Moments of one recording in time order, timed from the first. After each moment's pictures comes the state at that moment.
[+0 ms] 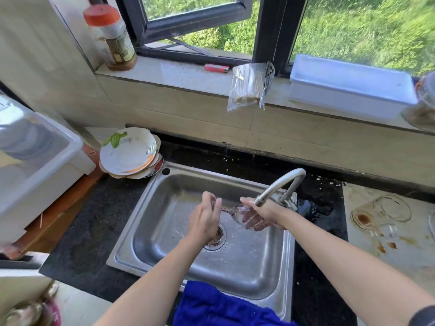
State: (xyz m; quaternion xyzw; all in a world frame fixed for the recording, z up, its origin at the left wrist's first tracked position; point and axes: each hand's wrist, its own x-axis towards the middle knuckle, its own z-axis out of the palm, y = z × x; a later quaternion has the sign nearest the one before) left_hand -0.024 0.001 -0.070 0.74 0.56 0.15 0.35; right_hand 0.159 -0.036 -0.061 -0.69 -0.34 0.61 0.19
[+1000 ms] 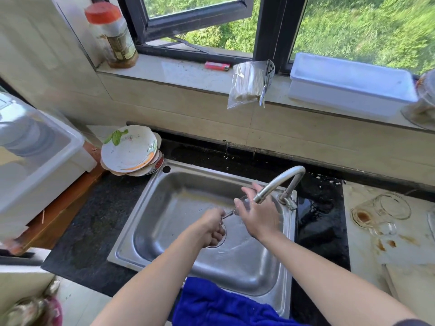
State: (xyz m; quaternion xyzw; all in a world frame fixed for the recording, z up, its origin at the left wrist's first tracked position) left_hand -0.010 0.006 -0.084 0.33 0.62 -0.04 0.70; right_hand 0.125 -0.057 -0.095 -0.81 -0.51 0.13 0.25
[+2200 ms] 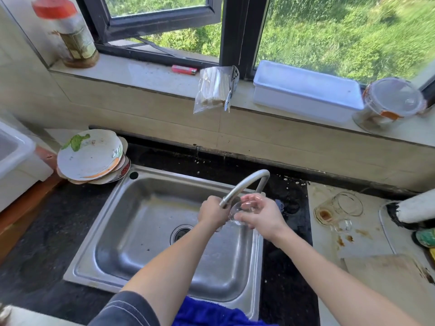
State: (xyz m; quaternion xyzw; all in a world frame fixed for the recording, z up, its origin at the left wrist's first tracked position) left_hand 0.082 -0.002 -0.085 0.63 0.58 0.05 0.51; right_hand 0.196 -0.100 -0.036 -0.74 -0.32 0.44 0.40
